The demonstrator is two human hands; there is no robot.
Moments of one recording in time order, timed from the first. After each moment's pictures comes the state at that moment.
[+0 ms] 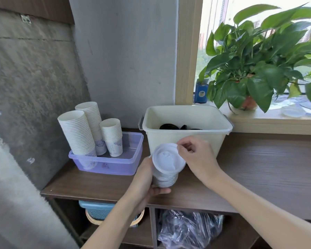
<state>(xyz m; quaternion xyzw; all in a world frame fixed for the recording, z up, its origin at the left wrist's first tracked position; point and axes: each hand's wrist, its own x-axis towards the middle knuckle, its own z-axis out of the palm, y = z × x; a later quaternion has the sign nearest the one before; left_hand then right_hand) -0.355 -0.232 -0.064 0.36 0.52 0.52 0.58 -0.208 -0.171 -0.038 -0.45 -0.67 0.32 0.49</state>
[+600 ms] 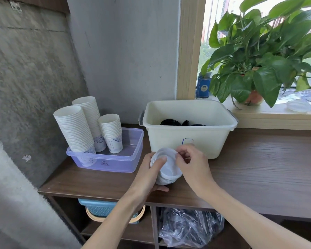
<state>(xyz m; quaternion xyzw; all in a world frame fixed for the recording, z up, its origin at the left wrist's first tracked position) -0.365 -0.213 -0.090 0.42 0.53 0.50 0.55 -0.223 -0.170 -0.083 -0.47 -0.67 0.30 0.49</state>
